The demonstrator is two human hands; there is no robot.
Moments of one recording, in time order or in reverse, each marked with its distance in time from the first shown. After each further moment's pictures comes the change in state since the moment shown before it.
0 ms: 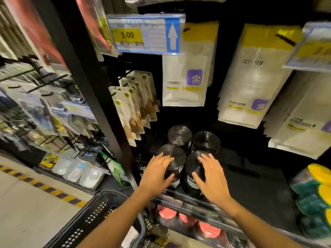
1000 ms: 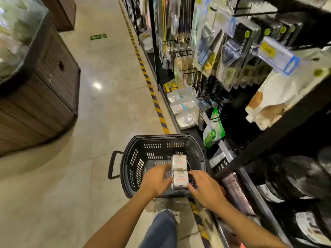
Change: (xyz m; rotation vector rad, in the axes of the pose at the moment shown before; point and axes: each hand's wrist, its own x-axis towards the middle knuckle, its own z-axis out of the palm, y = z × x) left_hand -0.273 -0.078 0.024 -0.245 0.064 -1.110; right_hand -0.067 -0.173 0.166 -0.077 -0.857 -0.824
